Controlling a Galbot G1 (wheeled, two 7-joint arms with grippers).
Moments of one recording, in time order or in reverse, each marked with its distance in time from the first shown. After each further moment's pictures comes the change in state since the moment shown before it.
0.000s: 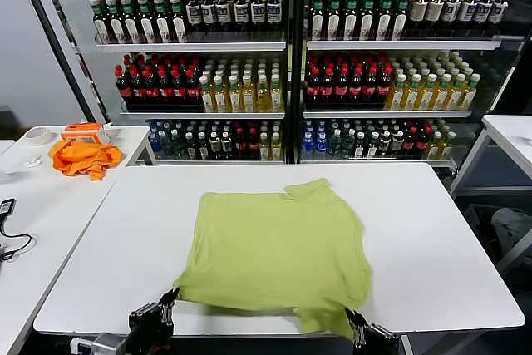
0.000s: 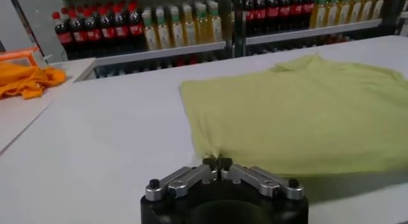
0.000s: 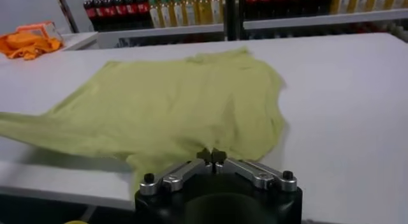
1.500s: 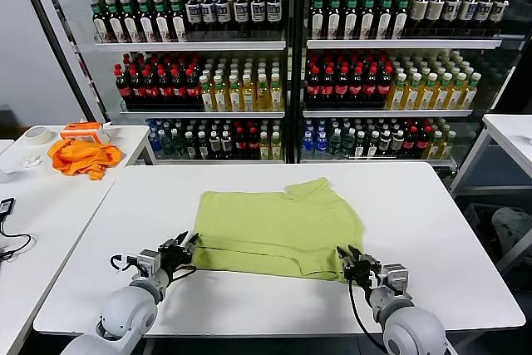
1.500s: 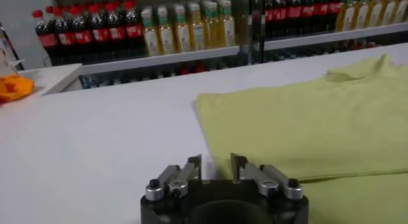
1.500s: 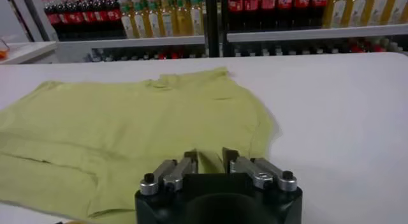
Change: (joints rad) left arm -0.608 -0.019 0.246 0.536 -0.061 -0.029 0.066; right arm 0.405 0.027 -0.049 -0.314 0.058 -0.081 -0.029
